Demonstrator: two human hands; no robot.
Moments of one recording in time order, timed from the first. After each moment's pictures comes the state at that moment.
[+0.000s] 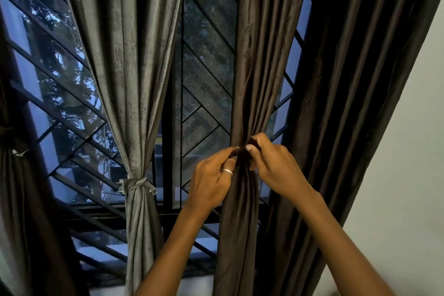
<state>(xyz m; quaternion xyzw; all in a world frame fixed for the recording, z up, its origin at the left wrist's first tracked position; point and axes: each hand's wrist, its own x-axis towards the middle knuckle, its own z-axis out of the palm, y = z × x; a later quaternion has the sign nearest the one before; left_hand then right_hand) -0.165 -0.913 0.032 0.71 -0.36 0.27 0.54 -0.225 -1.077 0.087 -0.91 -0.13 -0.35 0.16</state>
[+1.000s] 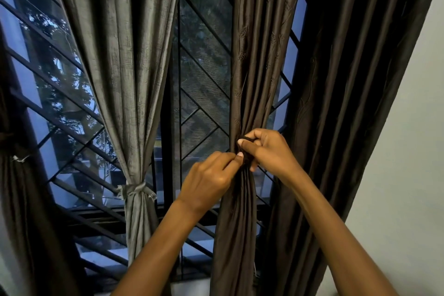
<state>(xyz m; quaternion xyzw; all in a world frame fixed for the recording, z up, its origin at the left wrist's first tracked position) -0.165 -0.898 0.046 0.69 -0.45 0.55 0.13 -0.202 -1.072 0.106 -0.85 -0.04 -0.25 0.46</state>
